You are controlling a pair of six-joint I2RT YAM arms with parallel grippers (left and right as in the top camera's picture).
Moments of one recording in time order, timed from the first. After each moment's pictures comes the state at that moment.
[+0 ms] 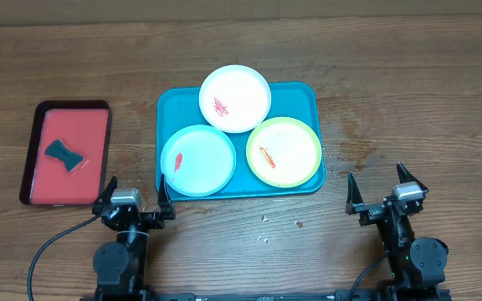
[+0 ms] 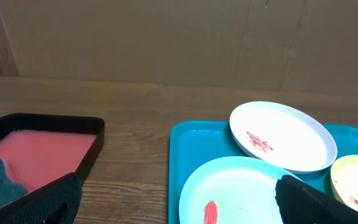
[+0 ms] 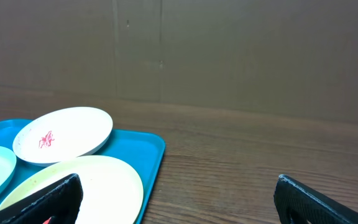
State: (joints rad) left arm -0.01 0.02 0.01 -0.08 -0.02 -0.07; right arm 0.09 0.01 0.02 -0.03 -0.09 -0.04
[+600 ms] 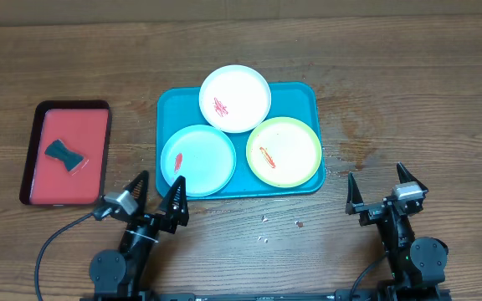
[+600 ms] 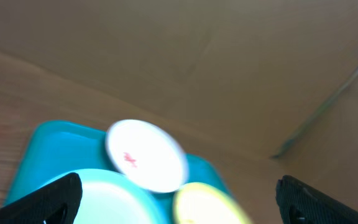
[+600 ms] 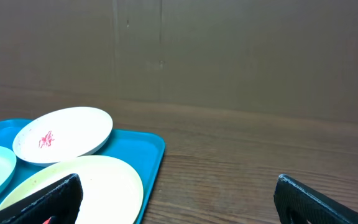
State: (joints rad) left arm -0.01 0.02 0.01 0.08 0.31 -0.61; right arm 0.09 0.01 0.02 -0.03 -0.09 -0.04
